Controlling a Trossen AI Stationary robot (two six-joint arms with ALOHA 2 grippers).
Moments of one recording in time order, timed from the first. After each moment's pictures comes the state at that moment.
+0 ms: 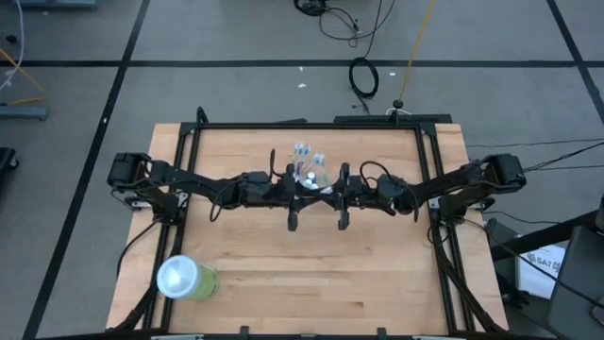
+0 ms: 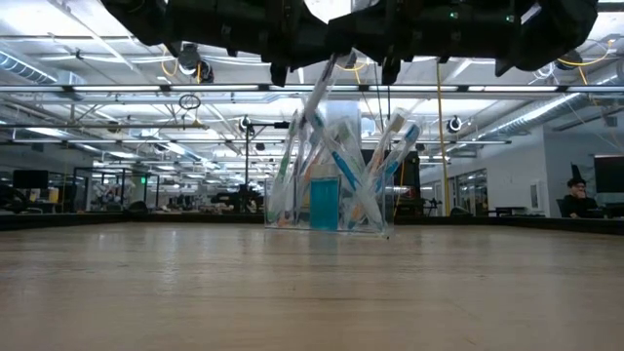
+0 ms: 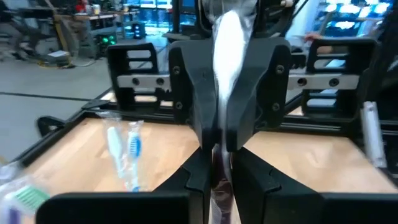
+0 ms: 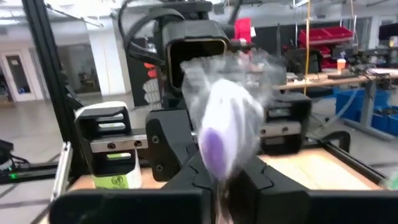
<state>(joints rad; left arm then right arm) -0.03 1.59 0.86 0.64 -0.06 -0.04 0.04 1.47 0.60 1.01 0.10 0.09</state>
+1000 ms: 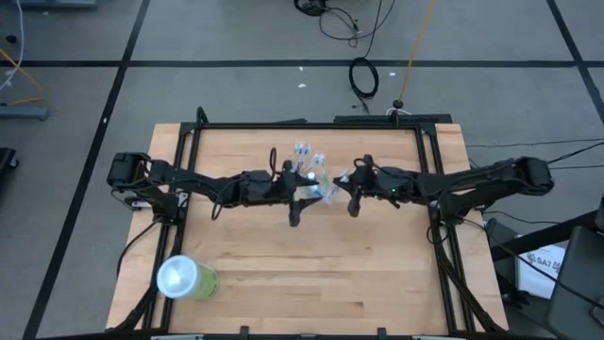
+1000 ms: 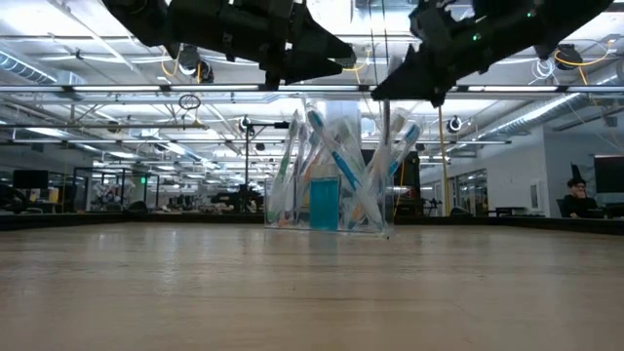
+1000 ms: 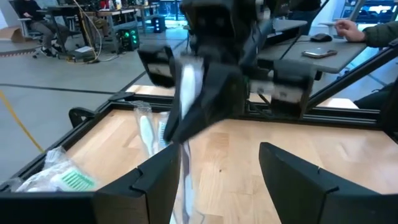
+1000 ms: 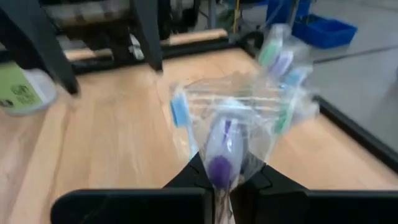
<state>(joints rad) -0.02 1.59 0.86 0.59 -0.14 -0.01 -0.02 1.18 0.60 0.27 0.28 0.13</state>
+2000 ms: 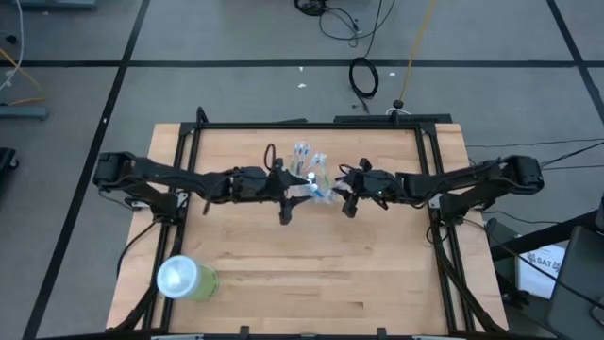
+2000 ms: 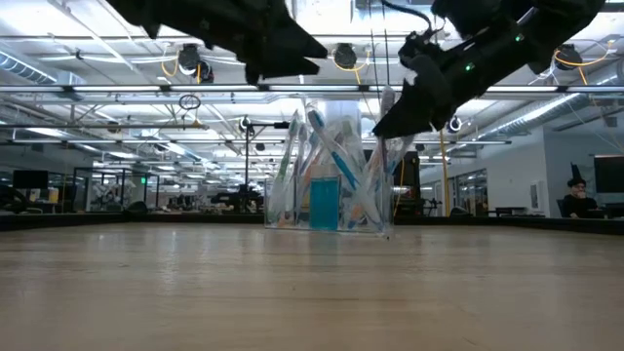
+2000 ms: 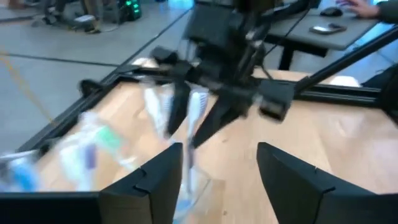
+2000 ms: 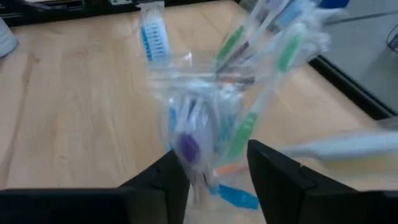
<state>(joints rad) -0.01 1.45 0.86 0.34 -0.15 -0.05 -0.05 1.28 0.60 0.20 0.28 0.15</state>
